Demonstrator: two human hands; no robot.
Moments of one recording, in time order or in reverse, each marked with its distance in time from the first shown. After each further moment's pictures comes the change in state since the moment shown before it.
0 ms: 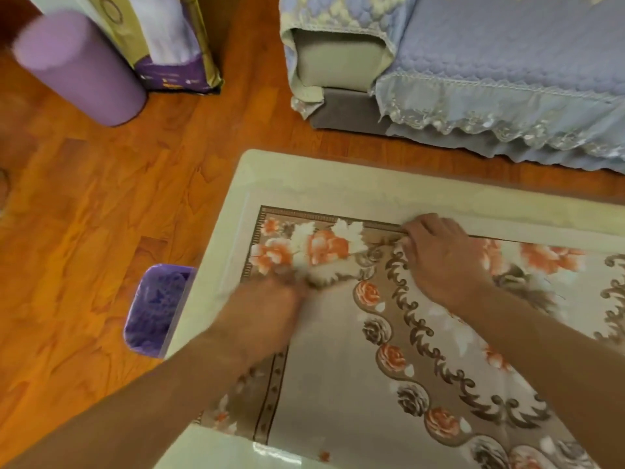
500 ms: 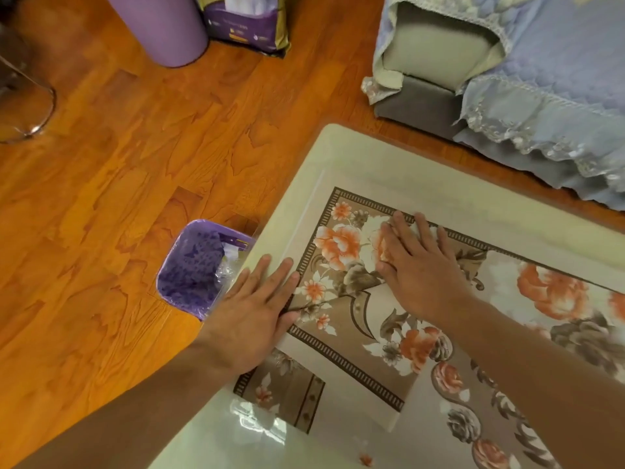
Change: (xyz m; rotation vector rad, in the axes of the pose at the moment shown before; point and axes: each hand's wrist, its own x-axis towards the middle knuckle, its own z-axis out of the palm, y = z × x) left_hand -0.079 -0.088 0.090 0.015 0.019 -0.187; right_hand 0.029 -0.109 0.047 -0.275 -0.331 -0.221
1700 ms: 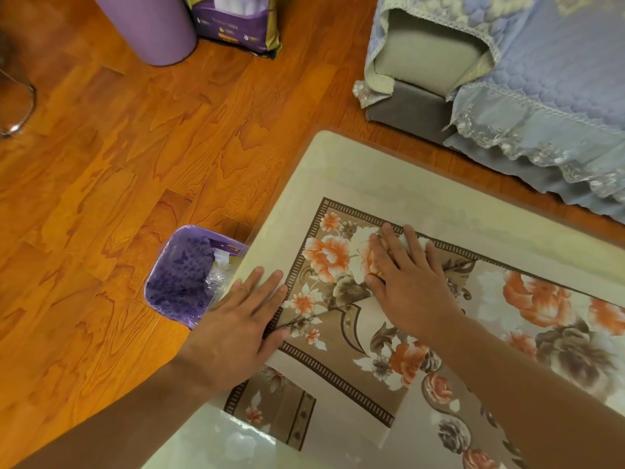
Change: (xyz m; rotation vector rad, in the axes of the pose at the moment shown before) left_hand -0.004 -0.009 0.003 -0.092 0.069 0.047; right_hand -0.002 -0.006 0.010 0.014 0.035 0.008
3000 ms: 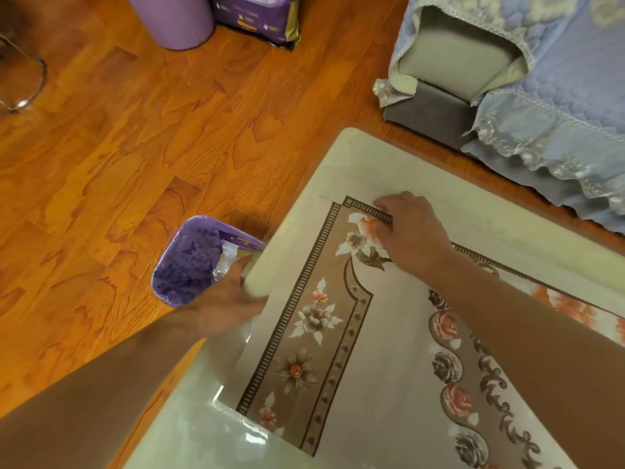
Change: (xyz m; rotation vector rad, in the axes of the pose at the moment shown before) left_hand 0.029 -0.055 0.006 -1.057 -0.206 -0.543; right_hand 0.079 -0.022 -0.058 0.393 0.118 0.053
